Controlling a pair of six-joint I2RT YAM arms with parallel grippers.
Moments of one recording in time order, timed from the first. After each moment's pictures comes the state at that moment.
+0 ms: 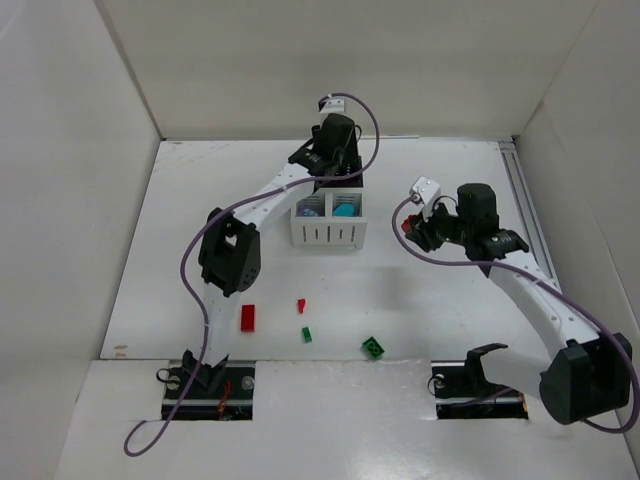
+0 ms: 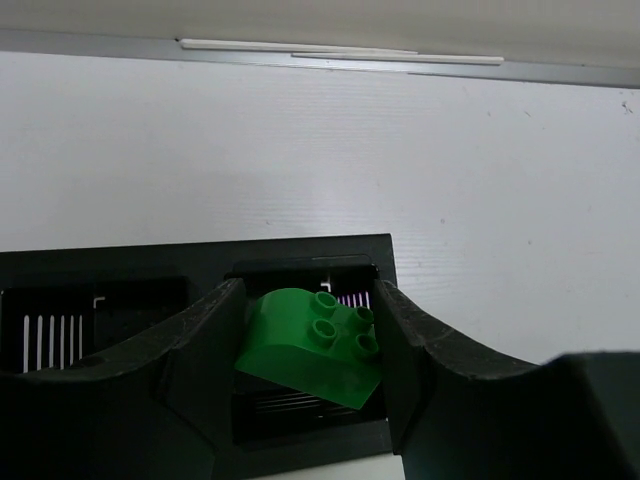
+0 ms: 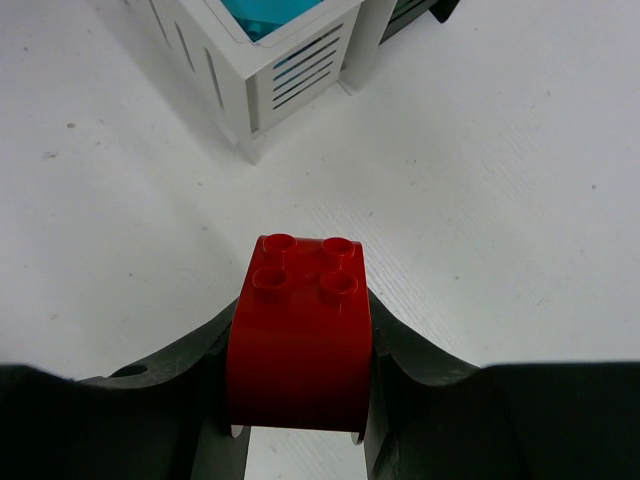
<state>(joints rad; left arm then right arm) -0.62 2.16 1.99 -0.33 -0.34 -0.46 0.25 1.13 0.87 -0.34 -0.46 -0.46</state>
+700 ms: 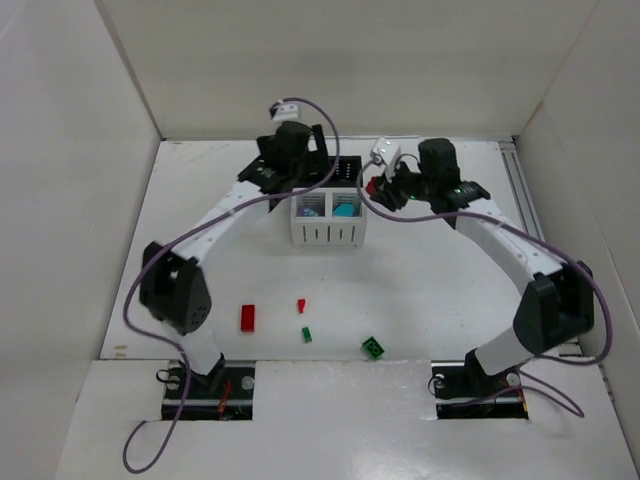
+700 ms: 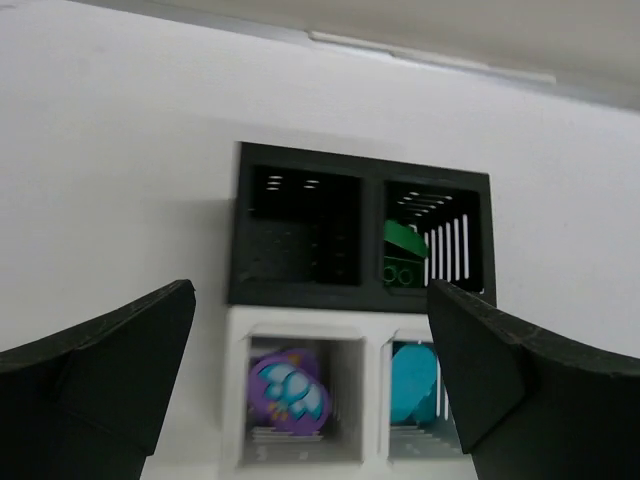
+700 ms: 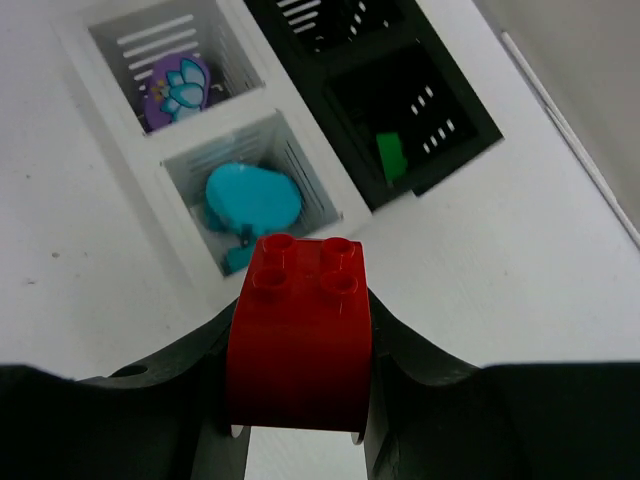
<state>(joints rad) -0.56 1.79 1.62 -0.34 -0.36 -0.46 0.35 1.47 1.22 -0.27 -0.48 -0.49</state>
